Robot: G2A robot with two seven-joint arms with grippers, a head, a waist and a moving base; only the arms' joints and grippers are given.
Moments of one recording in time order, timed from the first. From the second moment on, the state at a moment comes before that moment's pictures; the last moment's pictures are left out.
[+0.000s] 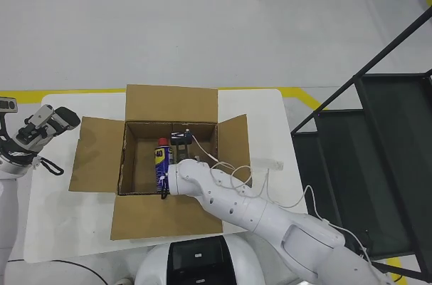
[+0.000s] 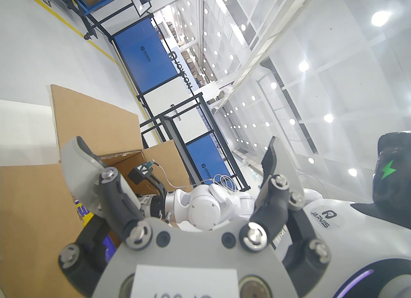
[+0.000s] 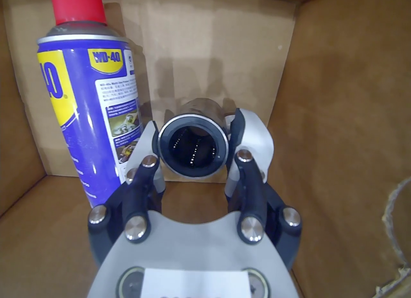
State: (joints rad) left arm 1.20 -0.94 -1.65 -1.37 -0.60 -0.54 -1.03; right arm -0.80 -1.61 0.53 -1.17 -0.94 0.92 0.90
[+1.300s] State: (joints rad) left arm 1.20 -0.94 -1.65 -1.37 -0.60 -0.54 -1.03; right arm -1.27 -1.47 0.82 -2.12 -1.42 0.56 1.01
